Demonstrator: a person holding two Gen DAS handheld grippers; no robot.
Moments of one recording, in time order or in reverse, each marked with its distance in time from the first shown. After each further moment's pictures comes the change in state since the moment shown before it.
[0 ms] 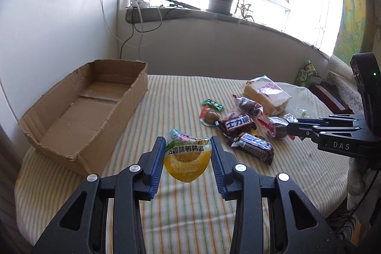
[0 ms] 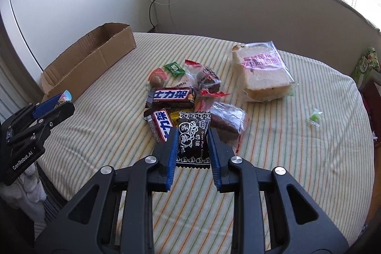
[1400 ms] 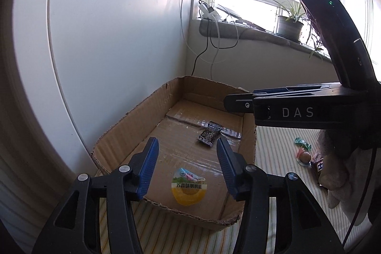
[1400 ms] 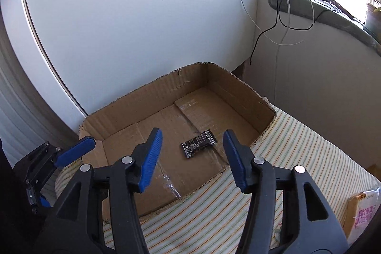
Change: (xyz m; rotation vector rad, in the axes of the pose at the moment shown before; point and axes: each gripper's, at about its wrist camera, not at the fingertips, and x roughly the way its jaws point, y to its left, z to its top) left arm 0.002 0.124 0.023 -0.139 -0.073 0.252; right arm 0.114 0.205 0.153 -0.300 -0.038 0.285
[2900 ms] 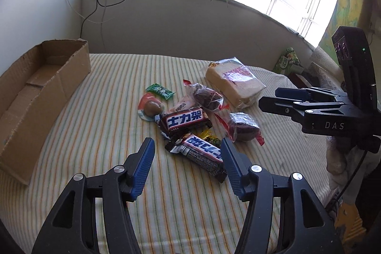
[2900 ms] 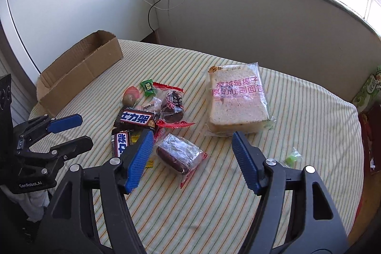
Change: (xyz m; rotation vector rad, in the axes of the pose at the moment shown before) left arm 0.001 -0.197 -0.047 0.129 0.264 -0.411; right arm -0.174 -0.191 -0.192 0.232 0.048 -0.220
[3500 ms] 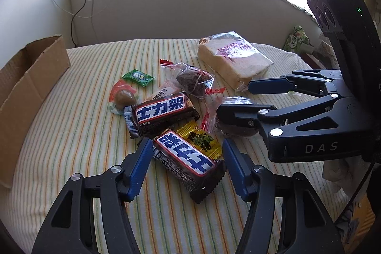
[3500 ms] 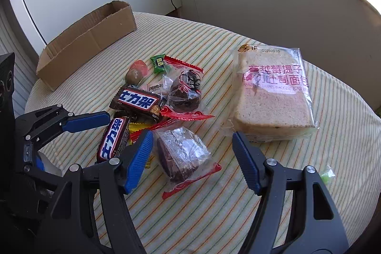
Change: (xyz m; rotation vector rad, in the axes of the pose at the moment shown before) left arm 0.047 -0.034 -0.001 0.073 0.075 0.095; right arm 0.051 0.004 -0.002 -0.104 0.096 0.109
